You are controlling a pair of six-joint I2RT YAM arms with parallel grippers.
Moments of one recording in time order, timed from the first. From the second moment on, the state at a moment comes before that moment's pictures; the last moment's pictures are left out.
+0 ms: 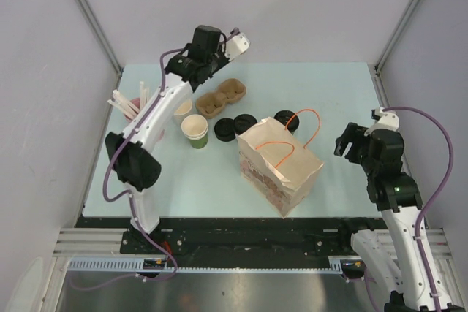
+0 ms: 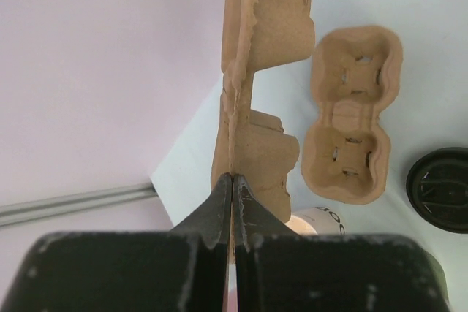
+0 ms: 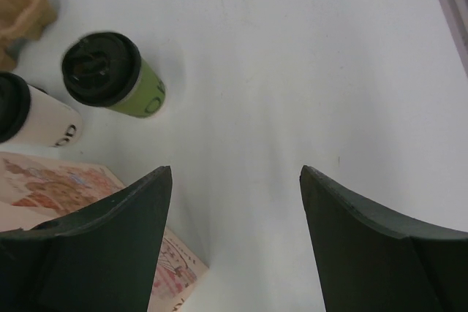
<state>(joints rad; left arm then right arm) -0.49 1.94 2.06 -0.69 -0.23 0.68 0.11 0.63 0.81 -0.65 0.15 0.30</state>
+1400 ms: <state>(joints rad) -1.45 0.95 1.40 -0.66 -0.36 1.36 0.11 0.95 1.71 -0.66 -1.19 -0.04</state>
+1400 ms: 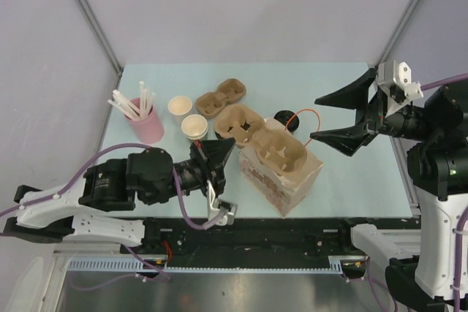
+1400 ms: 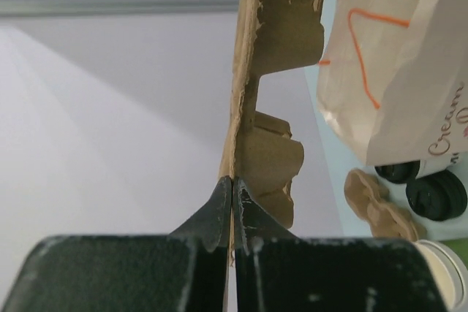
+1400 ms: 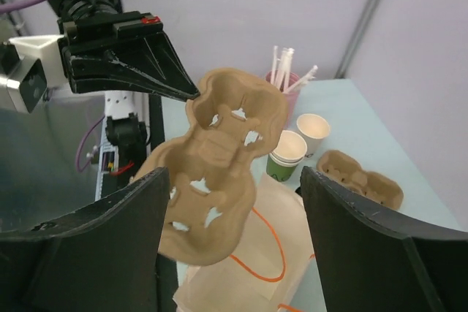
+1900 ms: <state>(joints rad) -1.65 0.96 1.34 -0.63 -0.35 1.44 0.13 1.01 1.37 0.26 -1.48 0.52</state>
